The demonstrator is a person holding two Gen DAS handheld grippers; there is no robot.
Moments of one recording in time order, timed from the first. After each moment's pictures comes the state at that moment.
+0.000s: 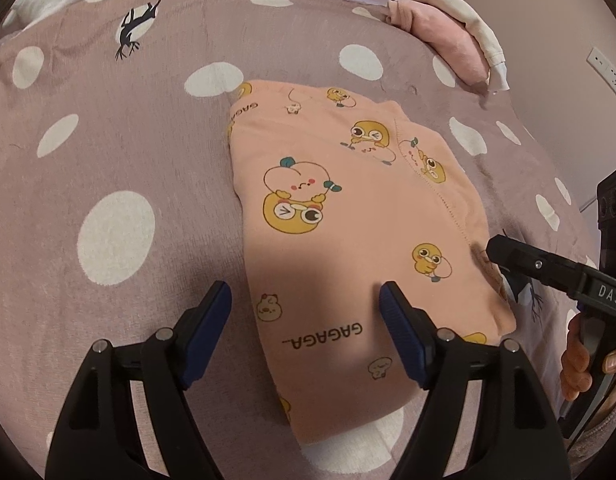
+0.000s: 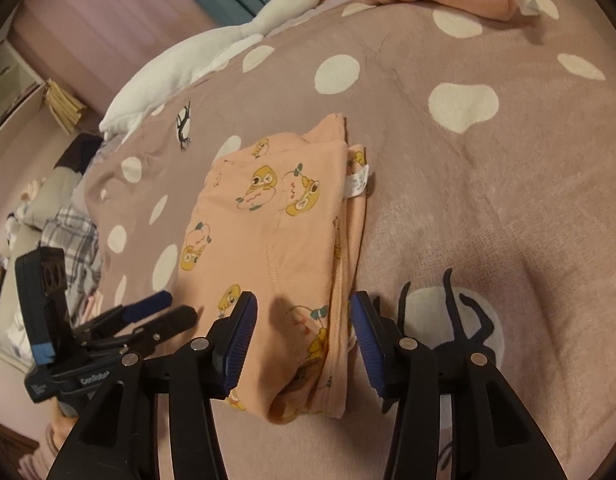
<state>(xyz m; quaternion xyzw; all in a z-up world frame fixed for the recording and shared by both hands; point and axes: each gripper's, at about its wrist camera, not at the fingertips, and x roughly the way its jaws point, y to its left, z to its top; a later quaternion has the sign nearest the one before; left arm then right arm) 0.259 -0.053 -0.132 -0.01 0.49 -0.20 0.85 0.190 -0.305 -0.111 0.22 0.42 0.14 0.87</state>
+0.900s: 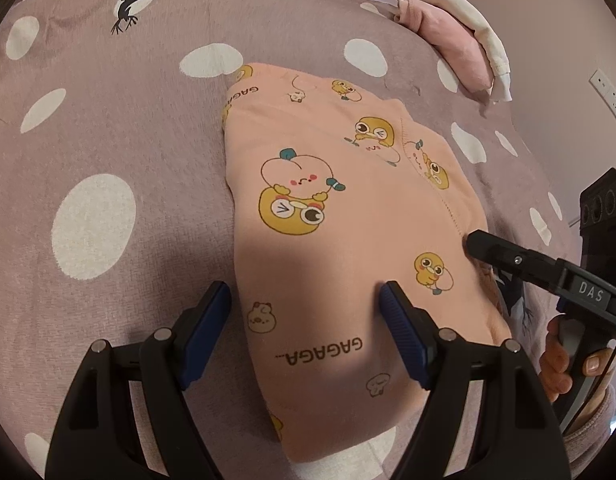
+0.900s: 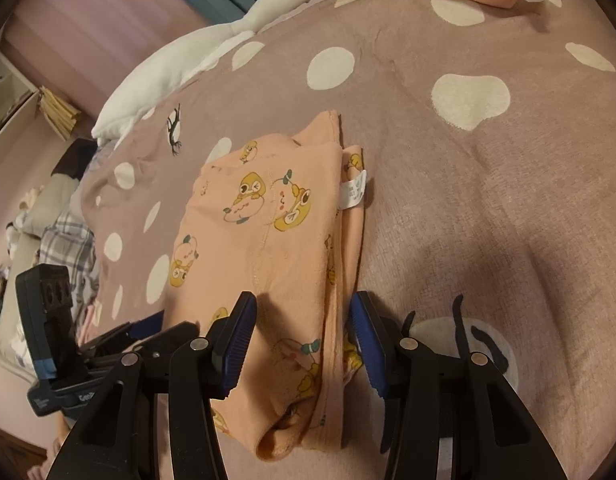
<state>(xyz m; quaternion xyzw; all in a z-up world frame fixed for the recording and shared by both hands) 0.269 -0.048 -0.142 -0.05 0.50 -0.22 0.84 0.208 -0.307 -0.122 0.23 0.43 0.14 0.86</state>
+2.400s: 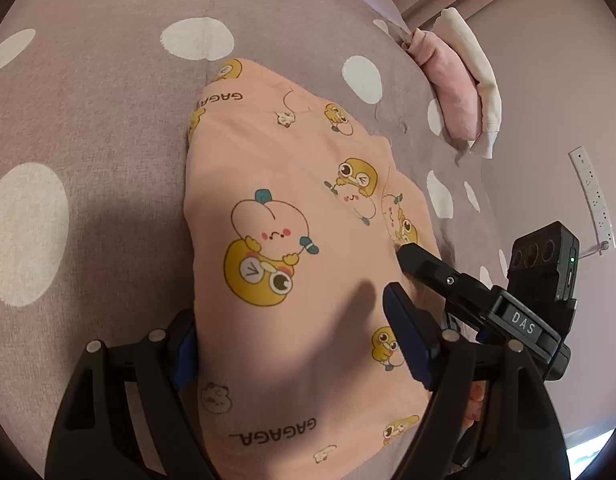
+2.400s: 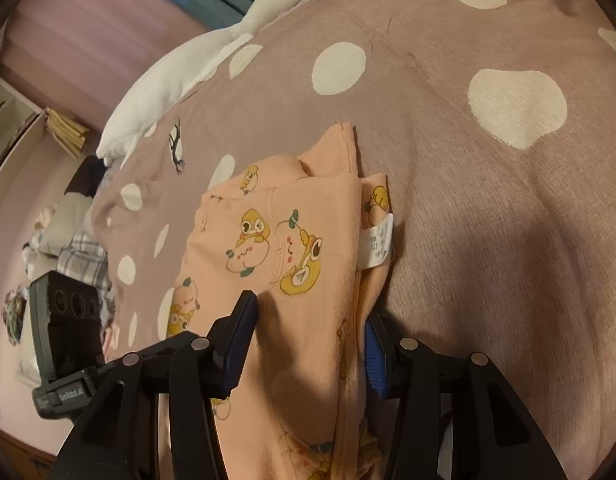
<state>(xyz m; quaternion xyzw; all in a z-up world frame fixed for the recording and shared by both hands) 0.308 -0.047 -0.144 -0.20 0.52 -0.26 0.79 0.247 -0.308 -0.132 0.28 0.42 0.17 0.85</state>
